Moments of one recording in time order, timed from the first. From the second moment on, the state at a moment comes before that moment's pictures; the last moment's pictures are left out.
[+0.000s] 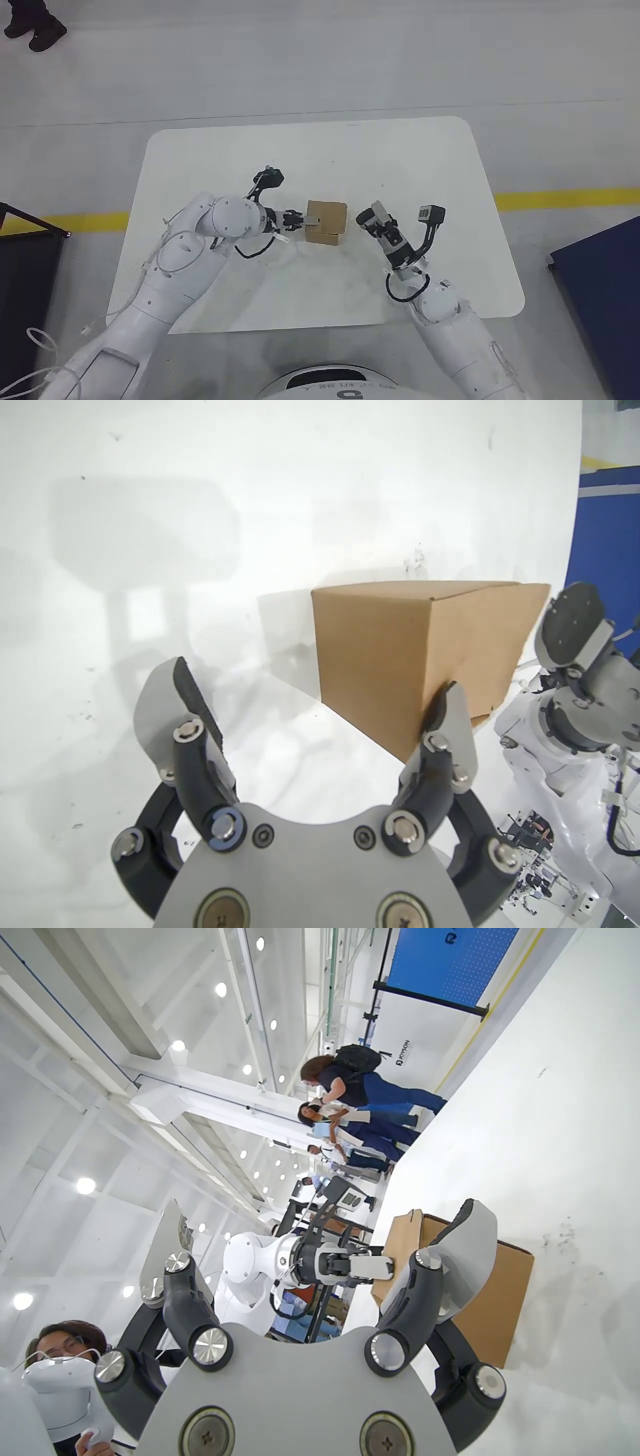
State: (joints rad) left arm 1.07 -1.17 -0.96 -1.44 0.47 0.21 -1.02; right arm -1.59 -1.32 1.21 -1.43 0.08 -0.73 0.19
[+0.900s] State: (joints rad) left arm 1.06 -1.18 -0.95 -1.45 0.43 0.18 -0.94; right arm -1.59 -1.33 1.18 -1.46 0.03 -0.69 0.19
